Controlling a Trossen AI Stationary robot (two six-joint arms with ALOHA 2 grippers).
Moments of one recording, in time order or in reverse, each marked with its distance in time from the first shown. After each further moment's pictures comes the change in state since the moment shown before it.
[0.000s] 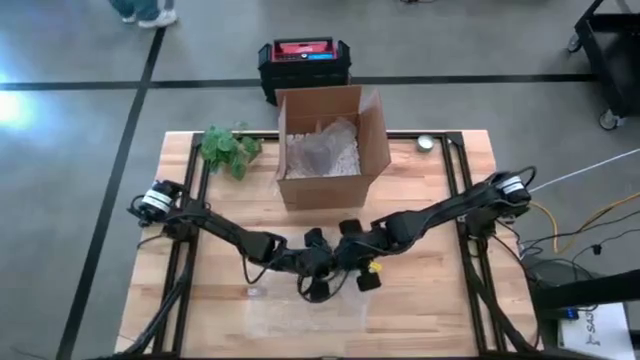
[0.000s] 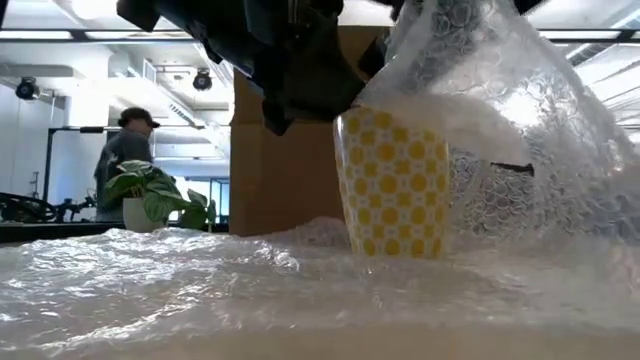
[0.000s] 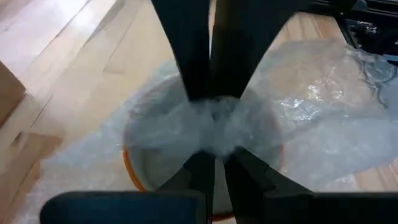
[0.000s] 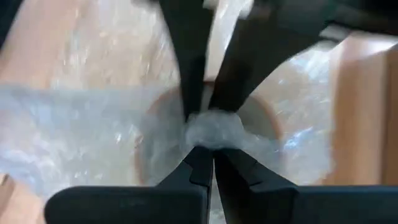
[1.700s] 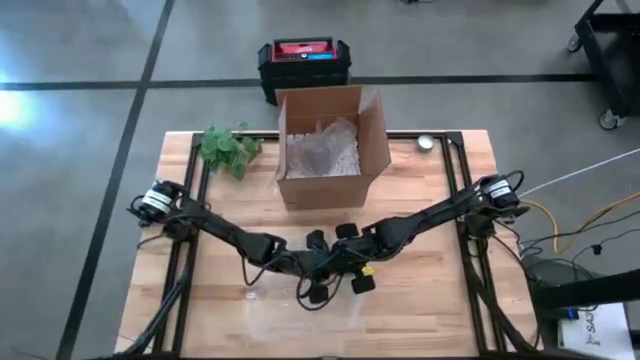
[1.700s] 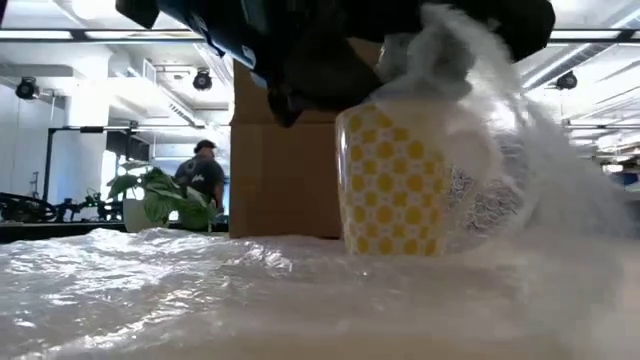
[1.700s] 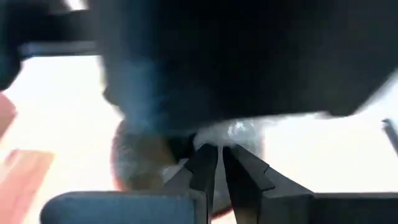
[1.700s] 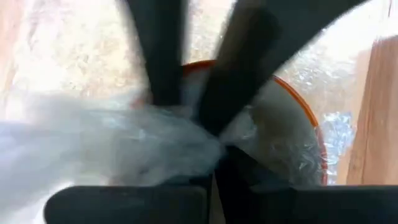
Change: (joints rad) left arm -0.012 -0.005 0.003 0.003 -0.016 0.037; right arm 0.000 0.067 0.038 -0.002 0.017 0.000
